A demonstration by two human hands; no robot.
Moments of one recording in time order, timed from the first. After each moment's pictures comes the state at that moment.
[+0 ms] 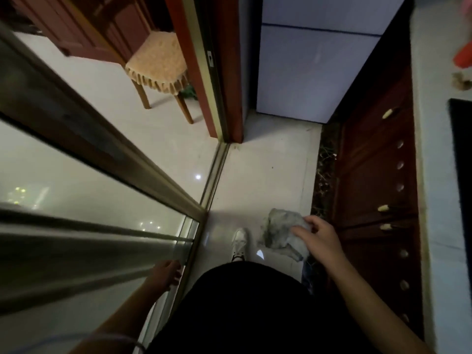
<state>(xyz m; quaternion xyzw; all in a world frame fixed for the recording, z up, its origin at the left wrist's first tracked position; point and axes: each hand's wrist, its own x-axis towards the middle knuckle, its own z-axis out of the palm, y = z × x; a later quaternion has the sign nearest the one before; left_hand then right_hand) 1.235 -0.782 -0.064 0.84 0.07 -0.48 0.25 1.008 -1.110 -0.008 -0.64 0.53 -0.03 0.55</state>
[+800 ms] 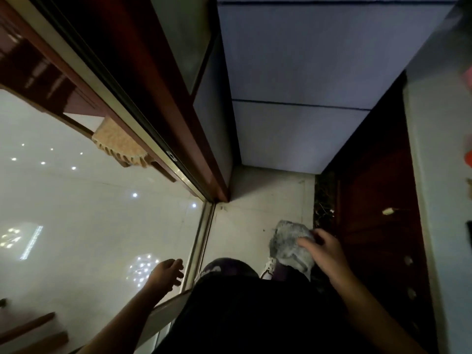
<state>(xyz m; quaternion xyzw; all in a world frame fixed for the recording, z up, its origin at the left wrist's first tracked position) 1.479 -1.160 -0.057 0.86 0.03 -0.46 0.24 1.206 -1.464 -0.026 -0.57 0.59 -0.03 0.57</state>
